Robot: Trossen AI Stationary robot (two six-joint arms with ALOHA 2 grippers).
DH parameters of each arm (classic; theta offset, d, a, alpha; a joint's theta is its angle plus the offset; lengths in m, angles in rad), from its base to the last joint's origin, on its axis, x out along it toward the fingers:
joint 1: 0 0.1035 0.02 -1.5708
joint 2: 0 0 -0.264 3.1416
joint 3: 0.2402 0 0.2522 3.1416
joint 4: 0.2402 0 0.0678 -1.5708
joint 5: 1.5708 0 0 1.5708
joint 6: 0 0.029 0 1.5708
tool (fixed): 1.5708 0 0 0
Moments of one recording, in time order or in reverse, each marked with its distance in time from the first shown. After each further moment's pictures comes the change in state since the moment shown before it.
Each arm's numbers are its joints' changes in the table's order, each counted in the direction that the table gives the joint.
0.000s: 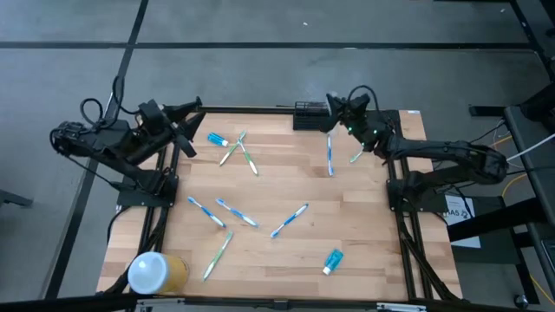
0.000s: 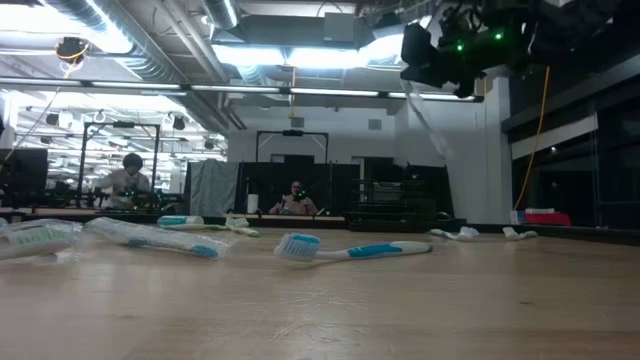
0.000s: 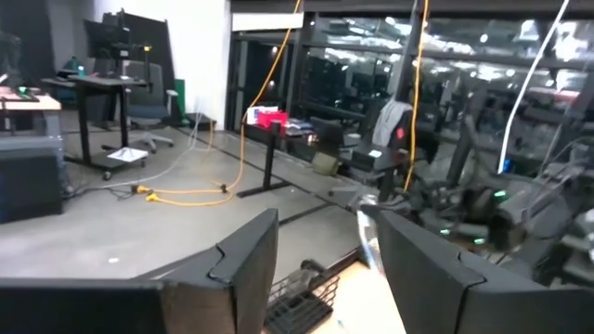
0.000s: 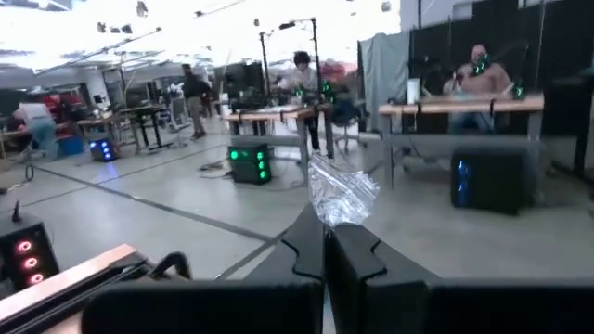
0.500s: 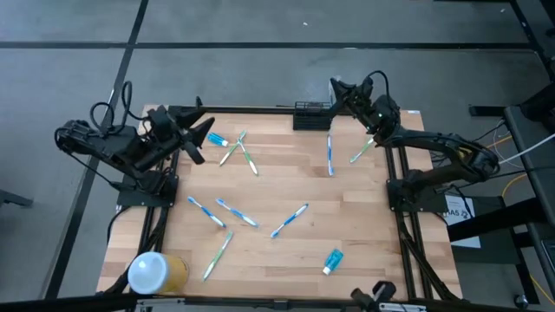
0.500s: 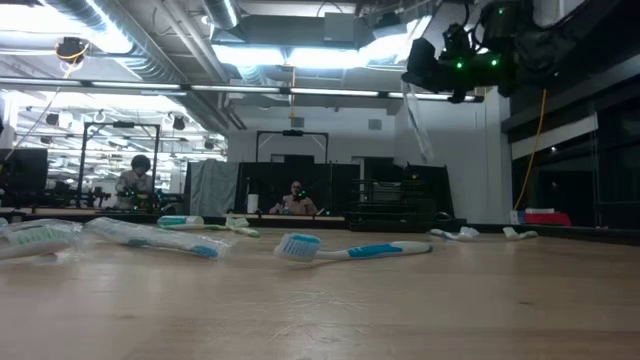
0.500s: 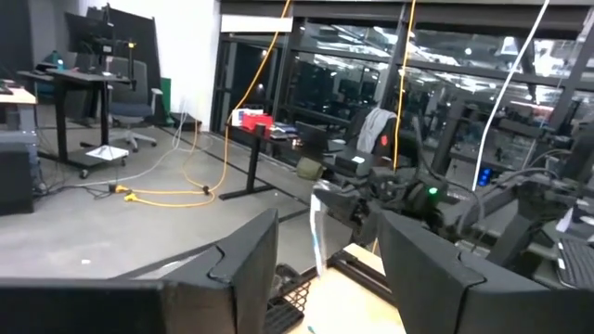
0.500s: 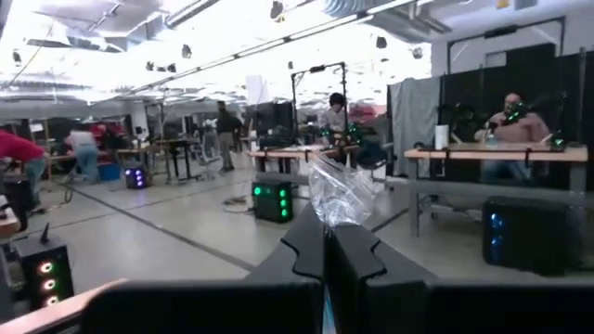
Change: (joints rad) left arm -0.043 0.090 0.000 -0.123 -0.012 -0.004; right arm -0.257 0.119 0.000 -0.230 -0.362 -0.011
